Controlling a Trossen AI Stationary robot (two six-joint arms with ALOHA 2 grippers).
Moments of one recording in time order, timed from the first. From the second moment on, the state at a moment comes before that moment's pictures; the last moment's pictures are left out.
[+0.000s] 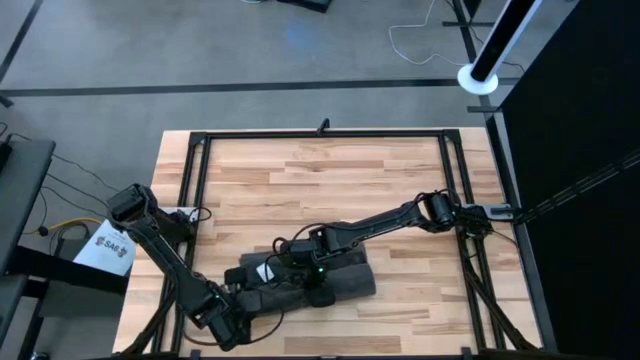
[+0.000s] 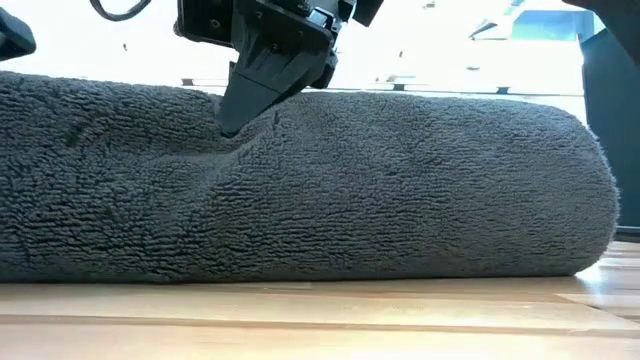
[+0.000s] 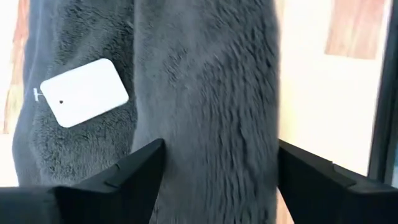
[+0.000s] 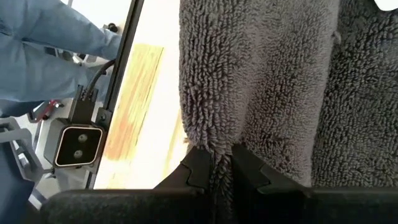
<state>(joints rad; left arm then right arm) -0.90 1.68 1.13 -0.81 -0.33 -0.99 0.22 2.31 1.95 -0.75 -0.48 0.09</state>
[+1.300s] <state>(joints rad) -0.78 1.17 0.59 -0.46 -0.14 -0.92 0.04 2.31 1.83 -0.64 -0.70 0.24</state>
